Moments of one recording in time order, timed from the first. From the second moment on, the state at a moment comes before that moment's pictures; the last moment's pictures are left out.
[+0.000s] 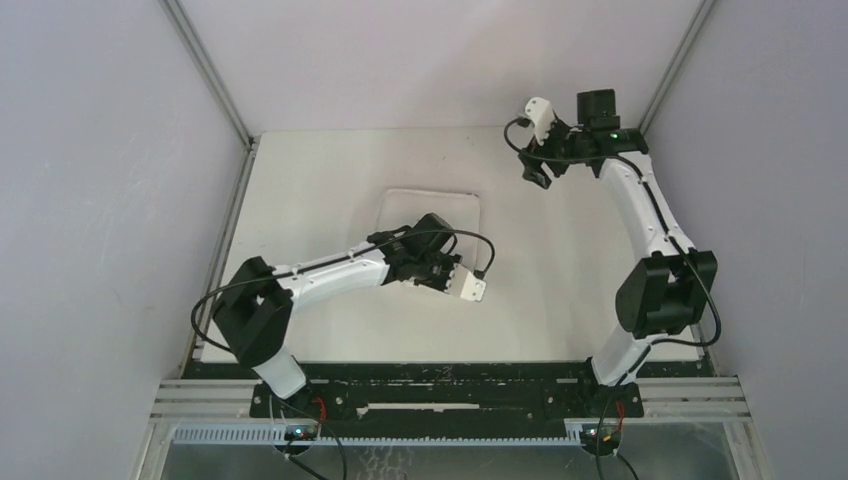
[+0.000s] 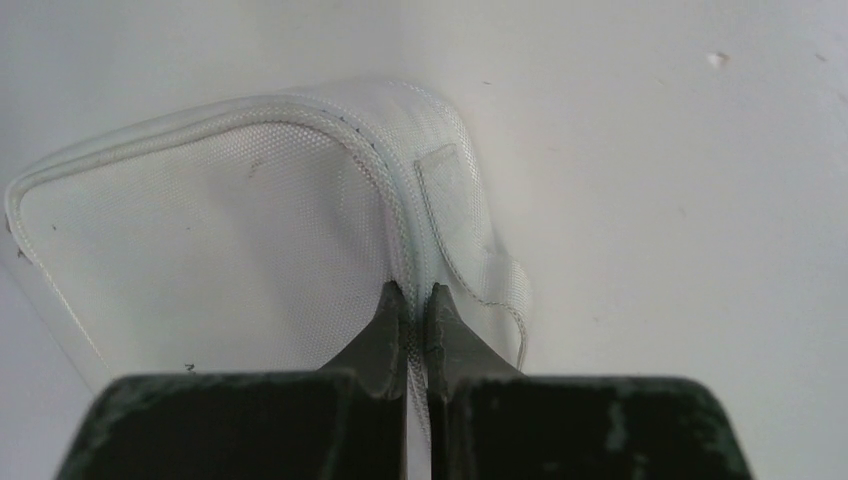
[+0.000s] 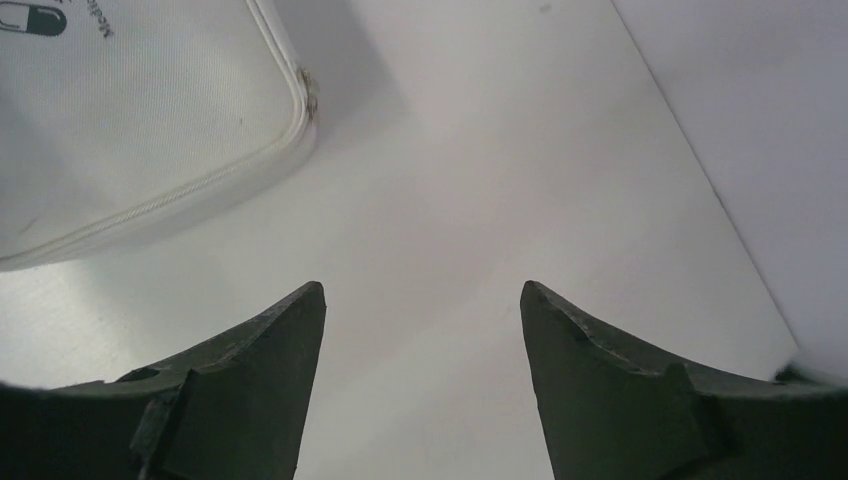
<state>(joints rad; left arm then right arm) -0.88 1.63 1.12 -0.50 0.22 1.13 0.12 1.73 1.70 -0.79 -0.54 -0.79</state>
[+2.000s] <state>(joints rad) -0.01 0.61 0.64 -0.04 0.00 0.01 -0.04 0.76 0.84 -0.37 0.00 -0.10</state>
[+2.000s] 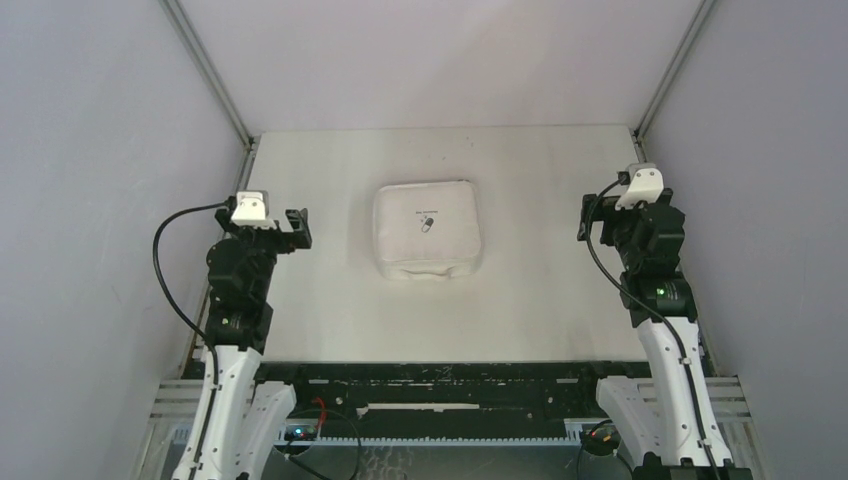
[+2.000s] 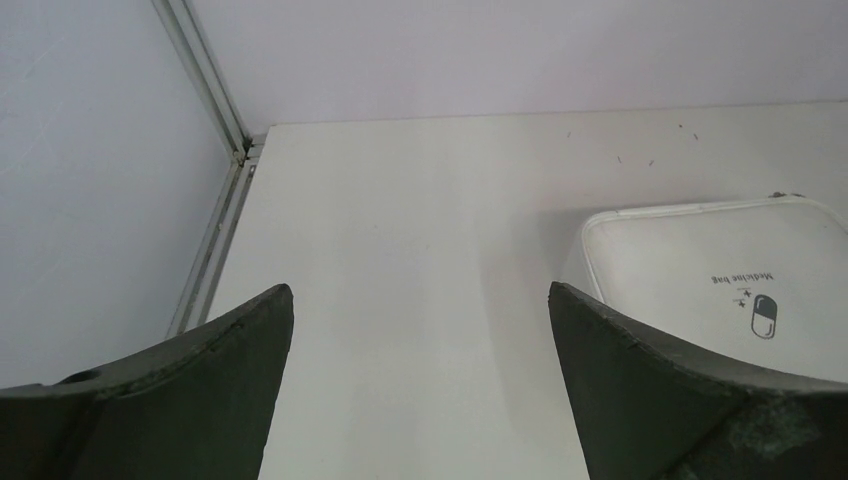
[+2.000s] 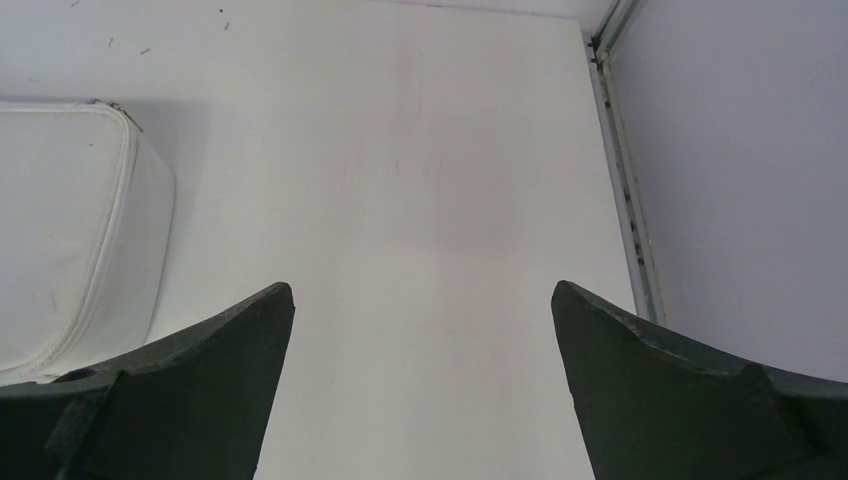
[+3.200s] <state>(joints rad) -0.01 0.54 0.58 -0.02 0.06 0.02 -0.04 0.64 0.79 -0.35 -0.03 -0.14</state>
